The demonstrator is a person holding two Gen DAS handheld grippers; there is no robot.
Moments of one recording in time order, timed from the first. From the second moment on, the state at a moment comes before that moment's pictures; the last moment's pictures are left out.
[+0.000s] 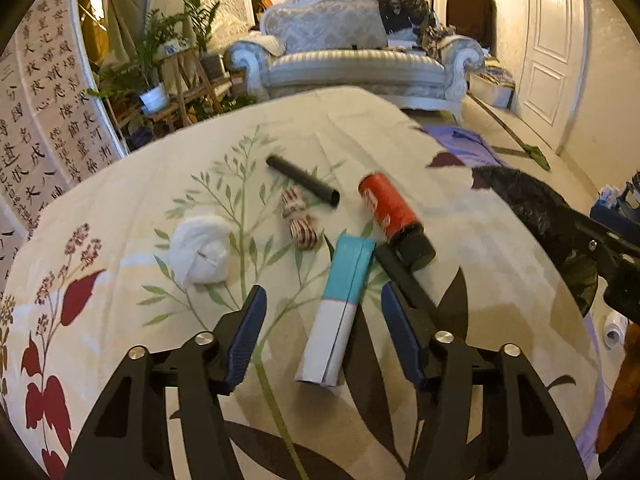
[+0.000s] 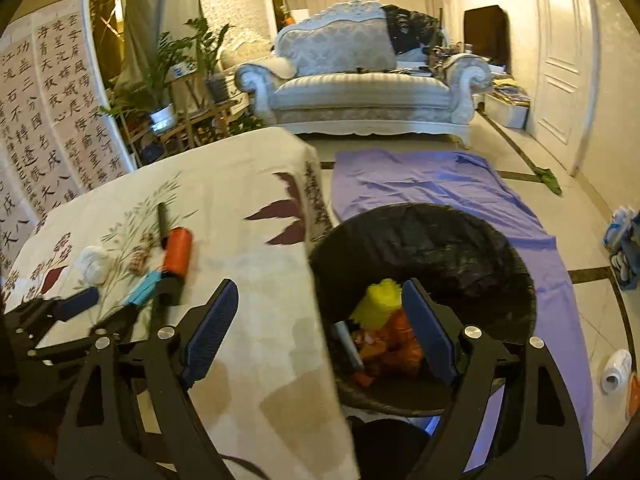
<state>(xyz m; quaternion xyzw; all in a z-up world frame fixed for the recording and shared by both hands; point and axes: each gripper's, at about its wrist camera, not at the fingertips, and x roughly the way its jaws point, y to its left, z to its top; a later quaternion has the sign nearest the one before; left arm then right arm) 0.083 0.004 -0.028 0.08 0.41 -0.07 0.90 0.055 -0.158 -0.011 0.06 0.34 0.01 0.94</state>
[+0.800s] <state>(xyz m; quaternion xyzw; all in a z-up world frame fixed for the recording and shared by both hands) 0.051 0.058 -0.016 0.04 0.39 -0.06 0.92 0.053 -0.083 -0.015 0.02 0.37 0.08 0.92</state>
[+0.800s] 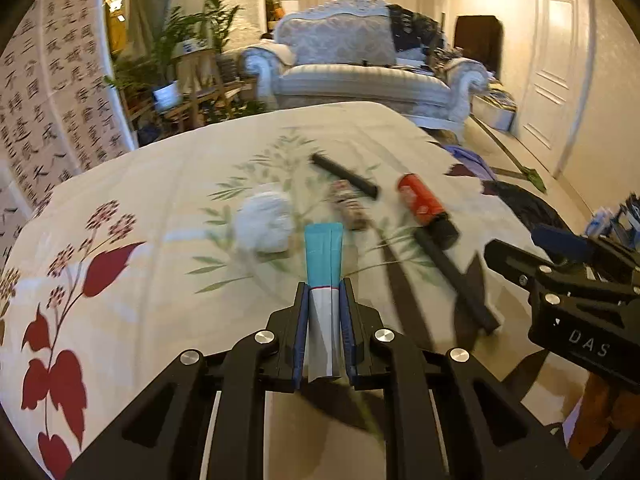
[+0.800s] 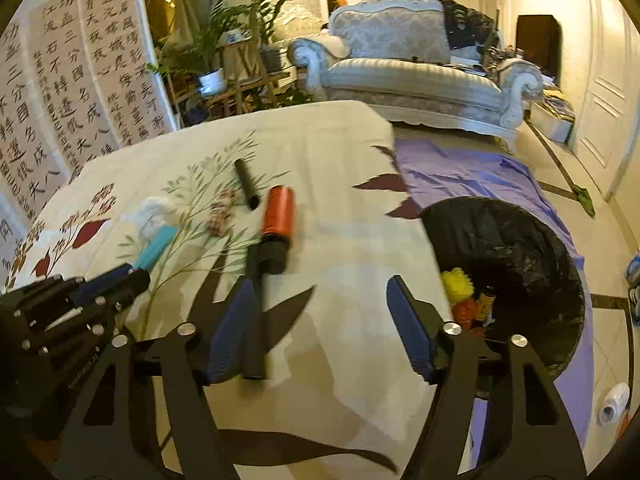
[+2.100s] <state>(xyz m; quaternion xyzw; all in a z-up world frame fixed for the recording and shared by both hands) 0.045 0.100 -0.019 0.01 0.38 -0.03 0.92 0.048 -0.048 -0.027 -0.02 0.41 0.13 0.90</state>
